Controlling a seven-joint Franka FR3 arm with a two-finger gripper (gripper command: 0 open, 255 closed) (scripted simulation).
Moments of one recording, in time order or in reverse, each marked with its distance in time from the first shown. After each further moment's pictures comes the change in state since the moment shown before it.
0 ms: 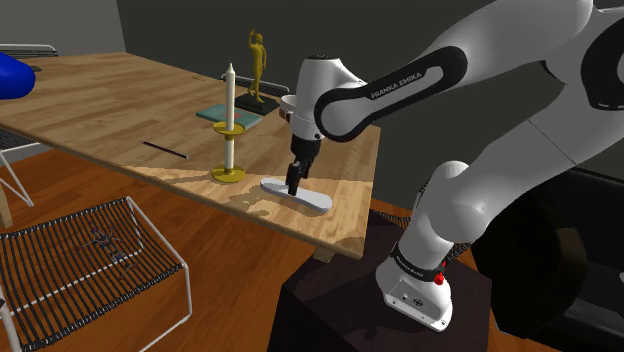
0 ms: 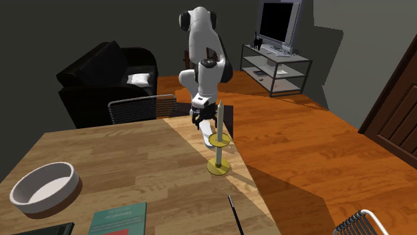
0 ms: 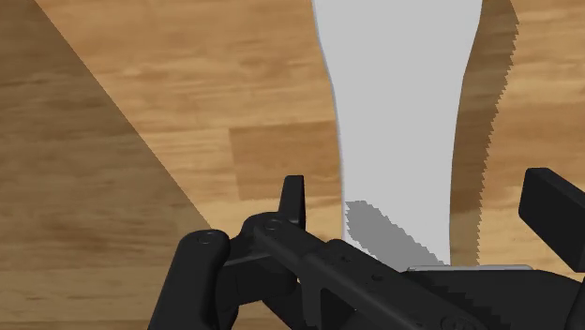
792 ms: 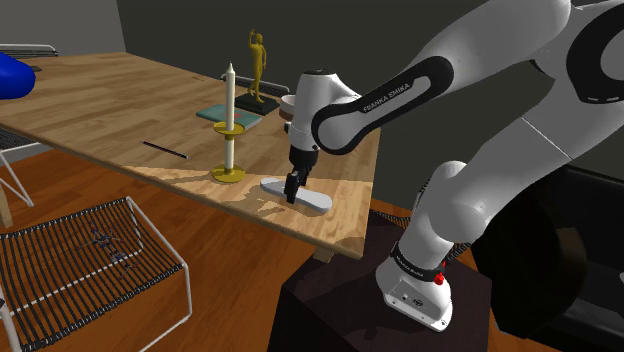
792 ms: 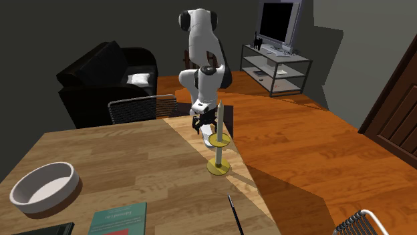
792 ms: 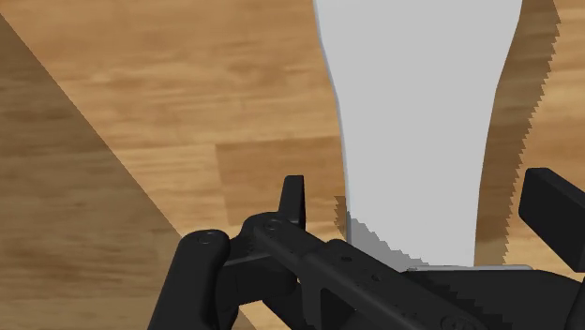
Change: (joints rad) arm -0.003 0.062 0.003 -0.035 -0.004 0.099 0.001
